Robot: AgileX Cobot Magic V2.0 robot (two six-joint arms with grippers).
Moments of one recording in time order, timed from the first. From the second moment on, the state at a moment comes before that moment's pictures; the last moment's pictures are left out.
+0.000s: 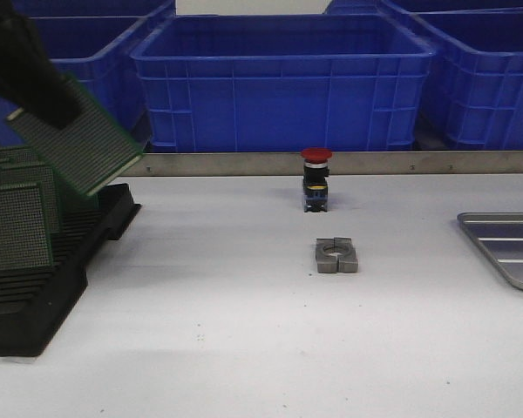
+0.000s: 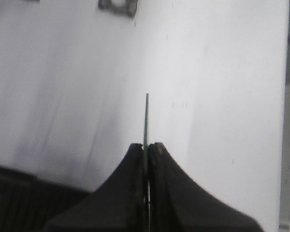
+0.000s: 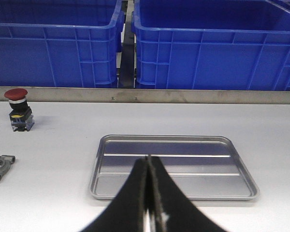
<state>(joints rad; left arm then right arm) -0.12 1.62 -1.28 -0.78 1.21 1.50 -0.06 -0.01 0.03 -0.04 0.11 0.06</state>
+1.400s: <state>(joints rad) -0.43 1.62 -1.28 -0.97 1.21 1.50 -0.06 0.14 -0.24 -0.01 0.42 0.06</state>
